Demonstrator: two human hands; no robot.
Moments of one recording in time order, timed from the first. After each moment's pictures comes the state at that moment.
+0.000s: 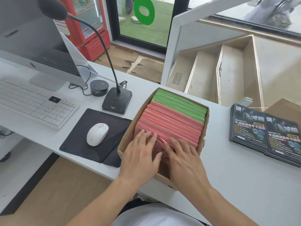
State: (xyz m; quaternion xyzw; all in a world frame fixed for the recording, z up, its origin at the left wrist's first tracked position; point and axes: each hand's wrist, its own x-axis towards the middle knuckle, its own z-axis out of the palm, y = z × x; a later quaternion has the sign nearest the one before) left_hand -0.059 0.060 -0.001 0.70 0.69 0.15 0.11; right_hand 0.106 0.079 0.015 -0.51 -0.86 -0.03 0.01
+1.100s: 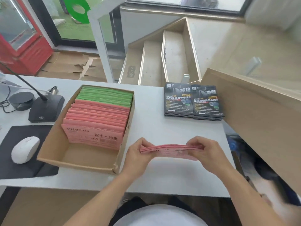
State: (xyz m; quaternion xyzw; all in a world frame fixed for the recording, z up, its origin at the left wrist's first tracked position) left_hand 0.135 0.050 -0.003 0.50 0.56 0.36 0.55; right_hand 0.383 0.032 0.033 -0.69 -0.56 0.39 0.25
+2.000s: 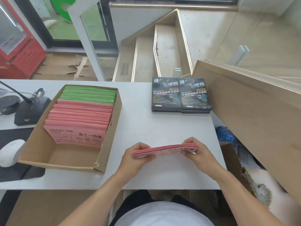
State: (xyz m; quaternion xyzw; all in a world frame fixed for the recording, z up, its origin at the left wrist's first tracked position) left_hand 0.169 0.039 -0.033 0.51 0.54 0.32 0.60; right_hand 0.435 0.008 -0.030 -0.64 -0.52 0.48 0.30
